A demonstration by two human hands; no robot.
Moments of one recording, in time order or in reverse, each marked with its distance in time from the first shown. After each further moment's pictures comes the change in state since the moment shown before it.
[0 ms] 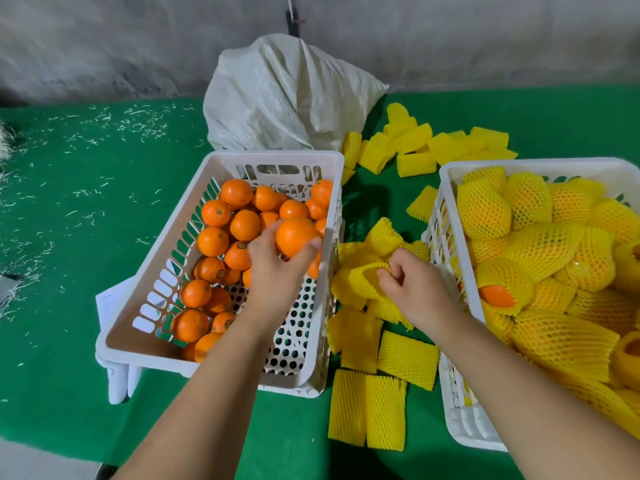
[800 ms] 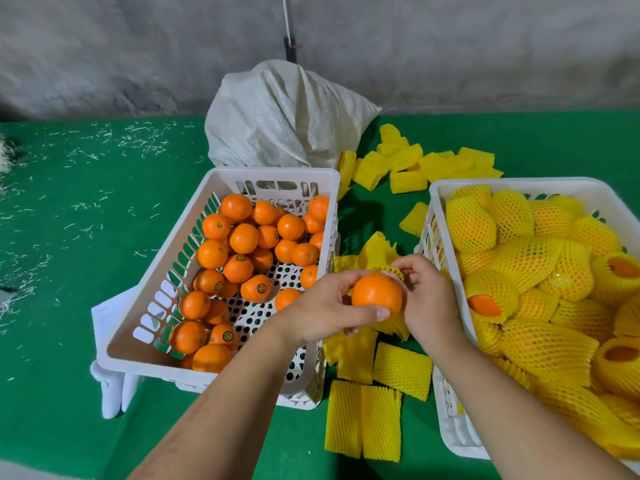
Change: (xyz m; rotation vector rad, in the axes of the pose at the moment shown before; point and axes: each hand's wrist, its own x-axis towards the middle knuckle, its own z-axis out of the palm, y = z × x) left_hand -0.026 0.027 0.033 -0.088 -0.760 -0.123; right_hand -0.011 0.006 -0.002 0.302 0.222 0.041
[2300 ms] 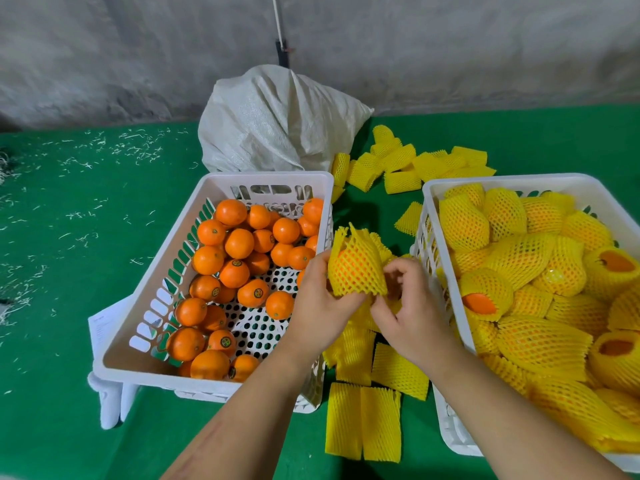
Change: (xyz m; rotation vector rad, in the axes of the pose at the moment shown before) left_hand 0.007 -0.017 0.019 0.206 0.585 0.243; right_hand -0.019 -0.021 -0.004 -0.002 -0.021 -0.365
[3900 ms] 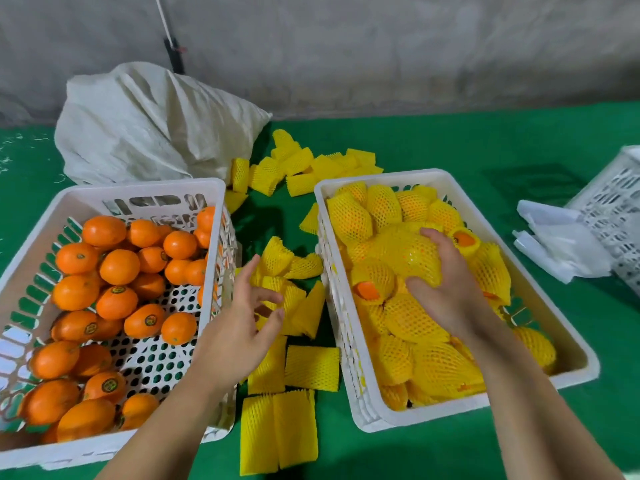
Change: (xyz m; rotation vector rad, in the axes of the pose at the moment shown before) left_hand -0.015 -0.006 0.021 0.332 -0.274 0.170; right_hand -0.029 0.049 -0.183 -0.192 0.040 0.662
